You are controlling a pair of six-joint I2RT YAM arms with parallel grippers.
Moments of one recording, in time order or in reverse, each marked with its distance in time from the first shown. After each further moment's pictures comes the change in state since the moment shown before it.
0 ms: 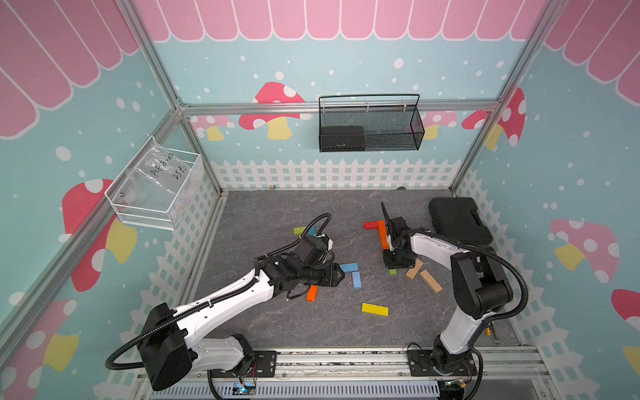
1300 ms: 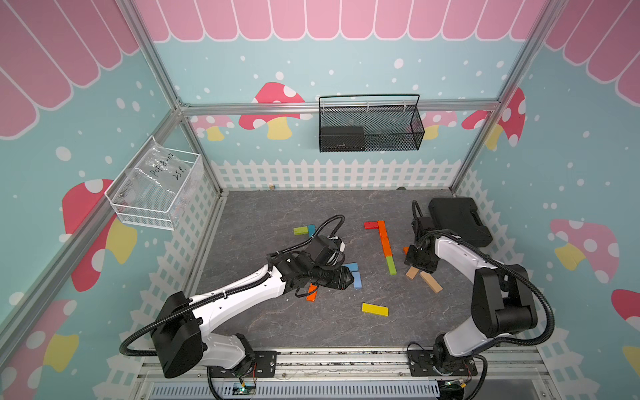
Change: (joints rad) left arm -0.044 0.099 0.055 0.014 0.049 0.064; right arm -0.188 -0.192 -0.105 -0.068 0.104 0.347
